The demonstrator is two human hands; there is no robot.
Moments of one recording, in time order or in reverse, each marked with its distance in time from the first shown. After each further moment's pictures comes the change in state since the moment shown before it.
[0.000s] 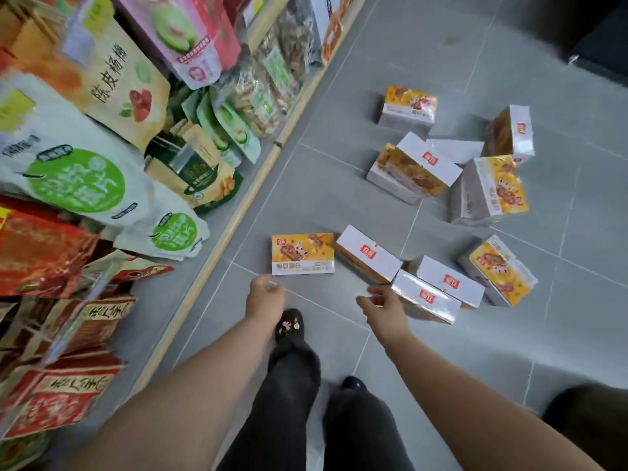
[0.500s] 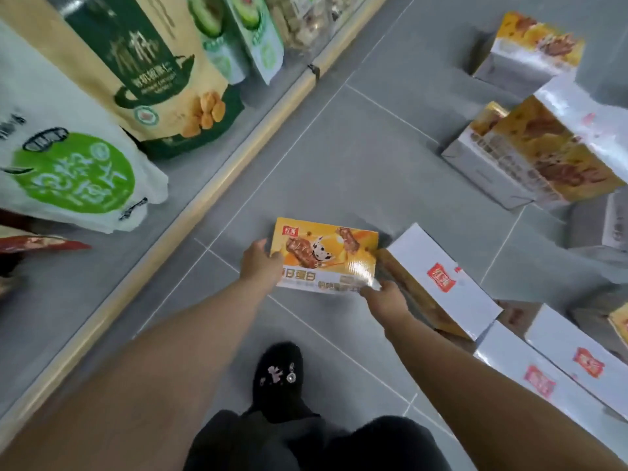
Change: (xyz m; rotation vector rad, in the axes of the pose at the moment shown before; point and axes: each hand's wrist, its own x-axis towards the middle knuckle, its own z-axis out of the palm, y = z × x) left_hand 0.352 -0.097 0.112 0.174 0.093 0.062; right_hand 0.352 0.104 0.152 -0.293 -0.088 0.095
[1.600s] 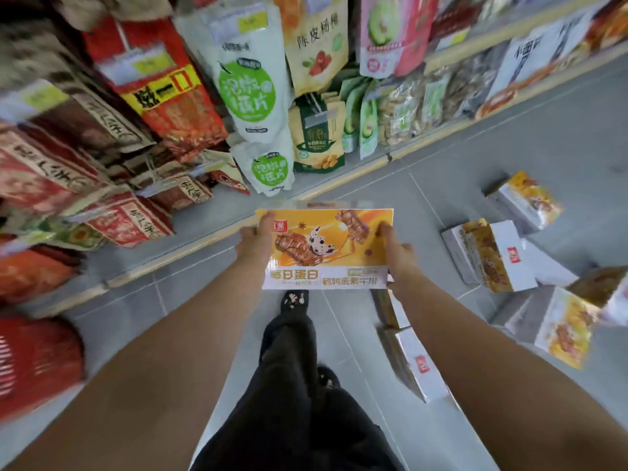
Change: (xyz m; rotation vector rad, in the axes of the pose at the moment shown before) left_hand -0.401 0.076 -0.240 -0.798 0.276 -0.347; right_hand -0.388 -0.157 -0.158 -0.040 -0.174 -0.179
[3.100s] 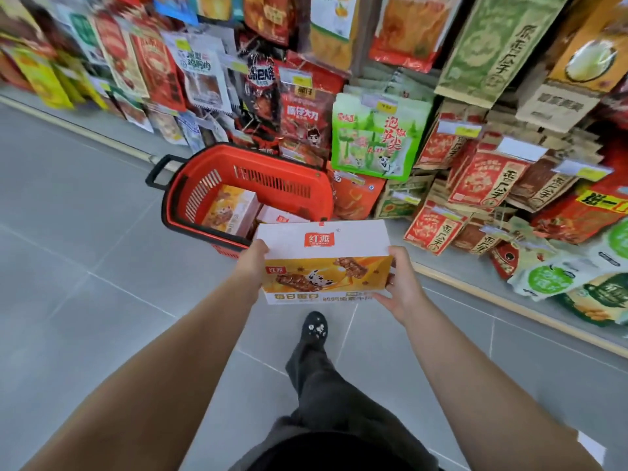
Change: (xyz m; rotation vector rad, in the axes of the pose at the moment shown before) left_hand -0.199 -0.349 -0.652 -0.813 0.458 -0.150; right_hand -0.470 0.228 0.476 -0.426 -0.714 -0.278
